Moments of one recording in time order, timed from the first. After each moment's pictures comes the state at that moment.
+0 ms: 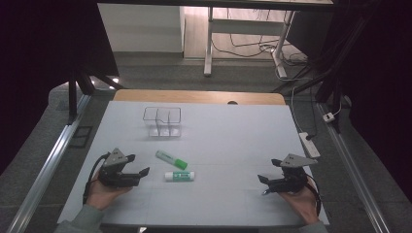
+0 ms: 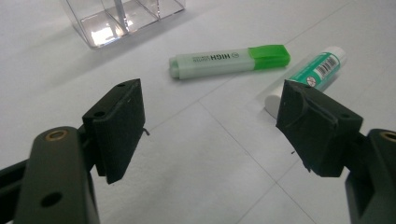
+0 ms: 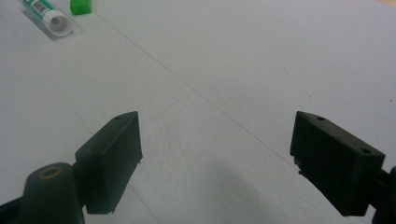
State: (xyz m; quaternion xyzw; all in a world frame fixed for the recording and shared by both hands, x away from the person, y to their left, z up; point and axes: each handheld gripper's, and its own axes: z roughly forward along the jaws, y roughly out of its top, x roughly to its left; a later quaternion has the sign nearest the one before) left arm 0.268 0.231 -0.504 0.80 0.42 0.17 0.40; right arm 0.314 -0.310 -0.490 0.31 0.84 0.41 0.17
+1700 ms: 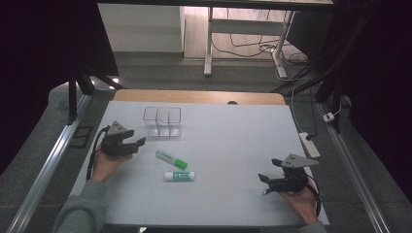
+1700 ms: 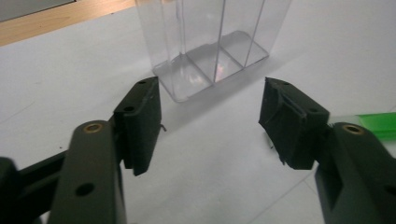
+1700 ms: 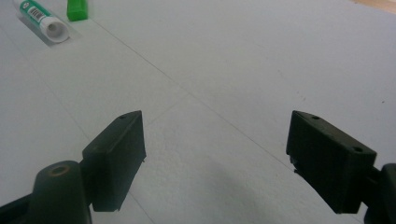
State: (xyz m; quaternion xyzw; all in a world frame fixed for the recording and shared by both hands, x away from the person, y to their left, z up) left arm 0.353 0.254 -0.499 0.77 0.46 0.21 0.39; right arm 0.313 -0.310 -0.490 0.31 0.84 0.41 0.18
